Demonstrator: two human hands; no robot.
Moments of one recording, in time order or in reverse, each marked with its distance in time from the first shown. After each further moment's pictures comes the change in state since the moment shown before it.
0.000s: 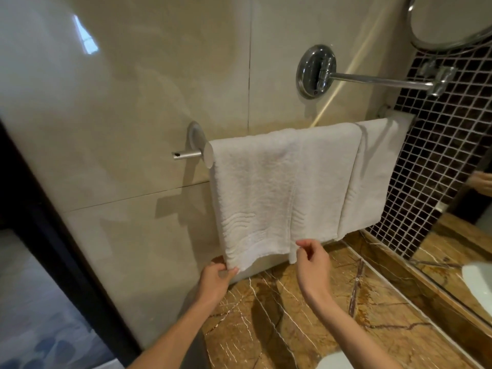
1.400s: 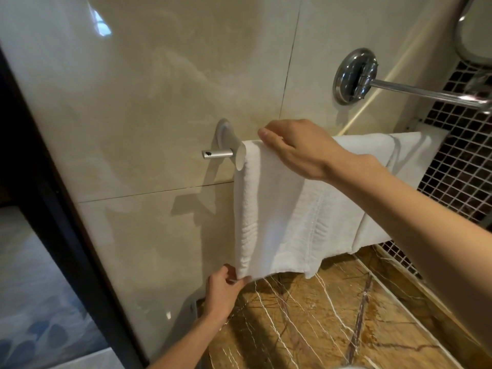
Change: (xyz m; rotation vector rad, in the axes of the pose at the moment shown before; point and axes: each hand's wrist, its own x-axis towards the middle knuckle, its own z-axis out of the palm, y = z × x) left_hand -0.011 -0.003 0.000 -0.159 0.081 0.025; right_hand 0.075 -0.229 0.019 -0.756 -0.387 -1.089
